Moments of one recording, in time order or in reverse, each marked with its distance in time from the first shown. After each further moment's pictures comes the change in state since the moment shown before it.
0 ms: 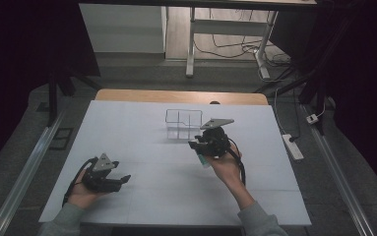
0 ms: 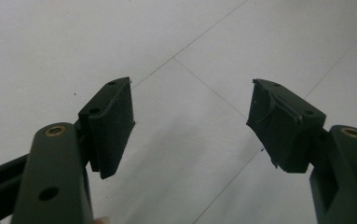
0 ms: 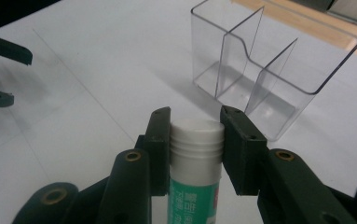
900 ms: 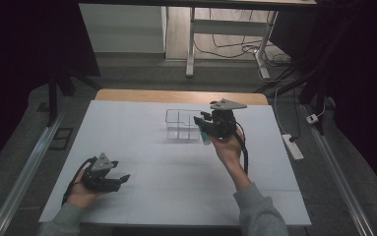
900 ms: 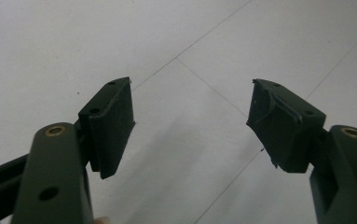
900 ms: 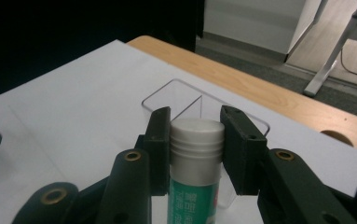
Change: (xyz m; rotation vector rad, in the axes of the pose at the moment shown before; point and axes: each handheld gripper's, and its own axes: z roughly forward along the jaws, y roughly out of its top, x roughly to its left) left arm 0.002 -0.001 -0.001 -0.007 -0.001 -0.012; right arm -0.029 0.037 -0.013 -0.221 -0.087 0.039
